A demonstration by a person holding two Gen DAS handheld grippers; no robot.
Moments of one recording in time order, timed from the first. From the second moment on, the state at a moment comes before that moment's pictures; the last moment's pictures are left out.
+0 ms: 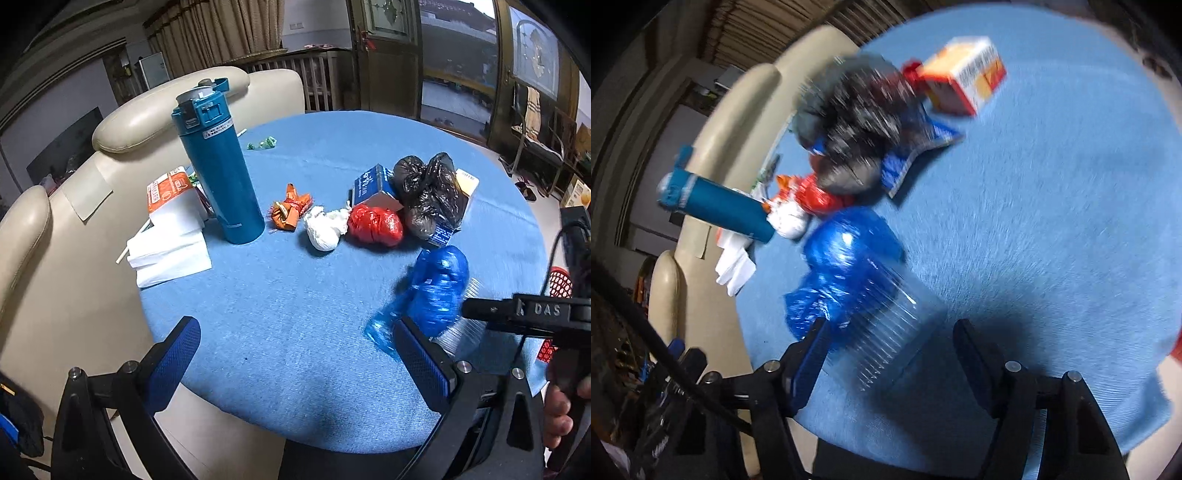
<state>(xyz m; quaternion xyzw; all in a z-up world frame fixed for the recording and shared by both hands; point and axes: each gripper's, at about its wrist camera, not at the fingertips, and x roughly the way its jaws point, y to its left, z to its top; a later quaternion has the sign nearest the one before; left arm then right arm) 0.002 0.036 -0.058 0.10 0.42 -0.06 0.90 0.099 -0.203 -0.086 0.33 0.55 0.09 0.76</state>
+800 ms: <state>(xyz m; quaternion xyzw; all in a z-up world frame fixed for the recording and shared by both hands) 0.019 -0.001 -0.069 0.12 0.44 -0.14 0.88 0.091 -0.233 -0.087 0.39 0.49 0.13 0.77</state>
